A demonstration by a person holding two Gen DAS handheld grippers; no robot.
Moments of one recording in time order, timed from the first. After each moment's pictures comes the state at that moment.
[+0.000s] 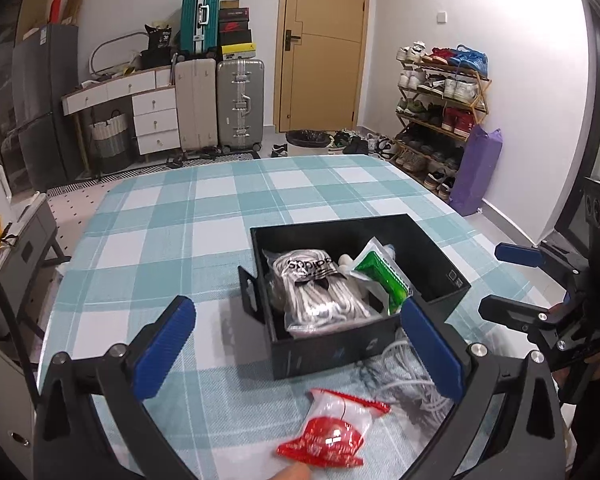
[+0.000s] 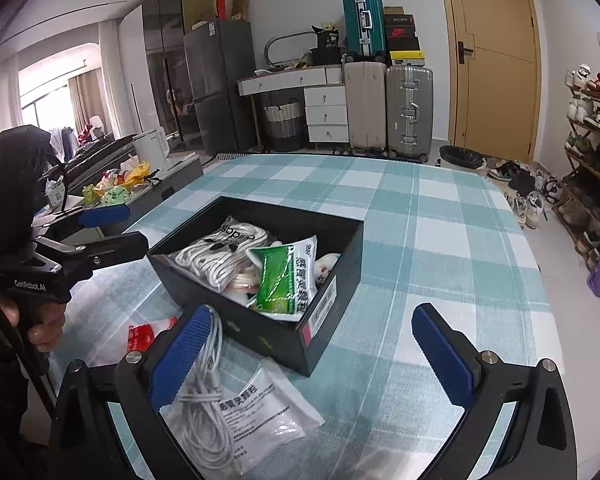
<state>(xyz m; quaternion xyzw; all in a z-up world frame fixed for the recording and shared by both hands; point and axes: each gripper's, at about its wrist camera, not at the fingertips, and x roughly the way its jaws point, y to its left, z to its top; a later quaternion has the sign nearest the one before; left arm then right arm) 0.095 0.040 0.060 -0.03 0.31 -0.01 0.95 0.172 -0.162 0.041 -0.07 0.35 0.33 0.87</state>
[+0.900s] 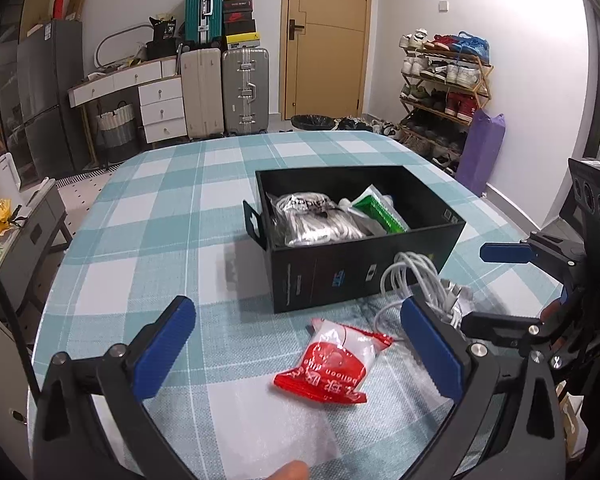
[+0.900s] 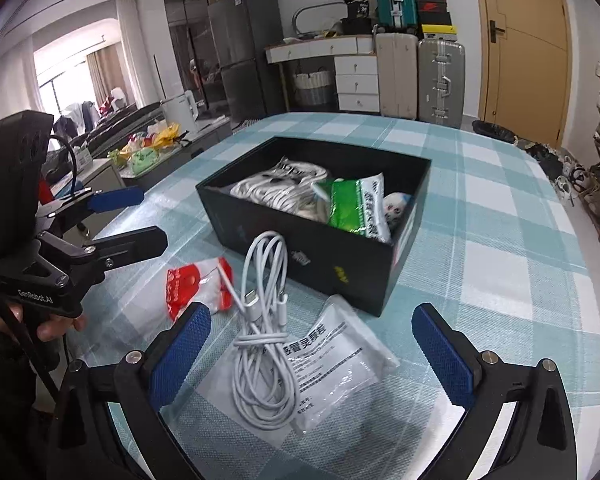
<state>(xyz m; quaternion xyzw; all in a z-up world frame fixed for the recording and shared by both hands) 0.058 0.034 0.028 -0.03 0.33 0.00 0.94 0.135 -0.132 0.010 -0.10 0.41 0.37 0.83</state>
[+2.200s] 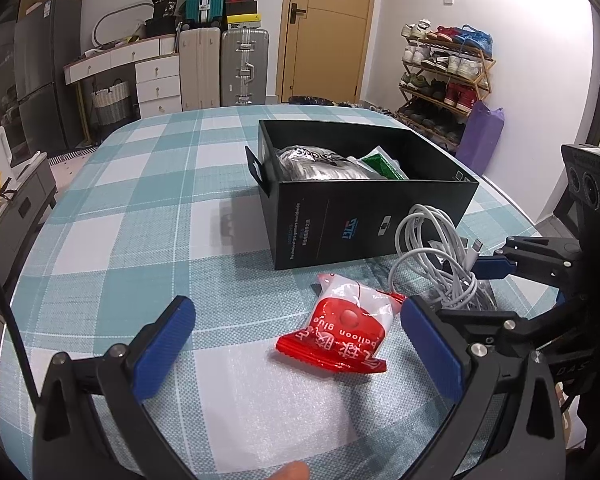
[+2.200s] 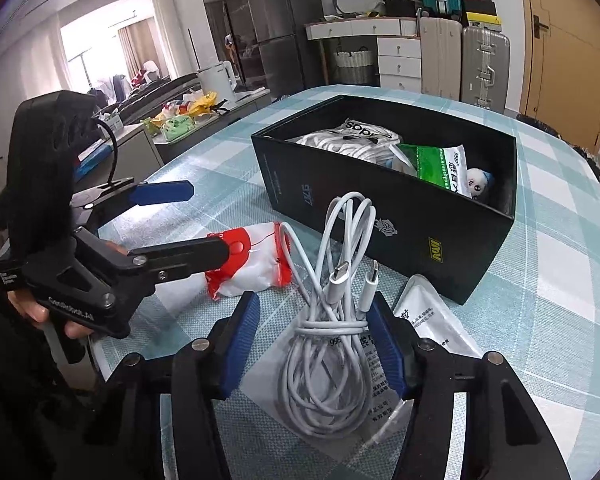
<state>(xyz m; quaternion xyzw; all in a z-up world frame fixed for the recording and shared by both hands) 0.051 0.041 -0.005 -0.05 0.36 -0.02 0.93 0.121 -0.095 -0.015 -0.12 0.43 0.42 0.79</state>
